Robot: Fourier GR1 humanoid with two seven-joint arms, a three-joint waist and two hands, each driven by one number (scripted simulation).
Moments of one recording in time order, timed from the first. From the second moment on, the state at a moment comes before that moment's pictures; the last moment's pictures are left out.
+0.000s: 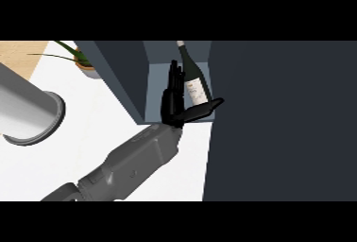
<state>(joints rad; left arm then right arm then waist) -0.93 0.00 -0.95 -0.59 1.55 0.51 -0.92 -0.08 -0.03 0.08 -2.35 -0.19 0.17 0.49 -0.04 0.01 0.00</state>
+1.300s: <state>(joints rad) -0.57 0.24 -0.96 -1.21 1.18 0.56 -0.84 -0.07 -0.05 0.06 -2.39 -0.14 0.14 0.50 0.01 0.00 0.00</state>
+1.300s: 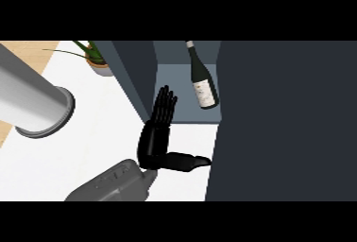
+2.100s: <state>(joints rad) -0.23 0.68 -0.93 -1.74 1.07 0.43 -0.78 0.02 -0.14 0.14 -2.39 -0.25 0.36 0.48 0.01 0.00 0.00</state>
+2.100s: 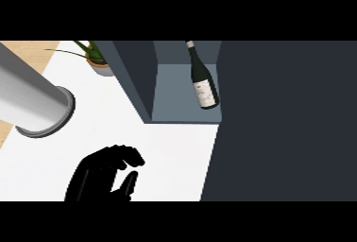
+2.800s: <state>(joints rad) 0.06 0.98 -0.69 -1.91 1.18 0.22 -0.84 -0.02 -0.02 0.59 -2.41 -0.20 0.25 0.65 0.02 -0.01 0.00</state>
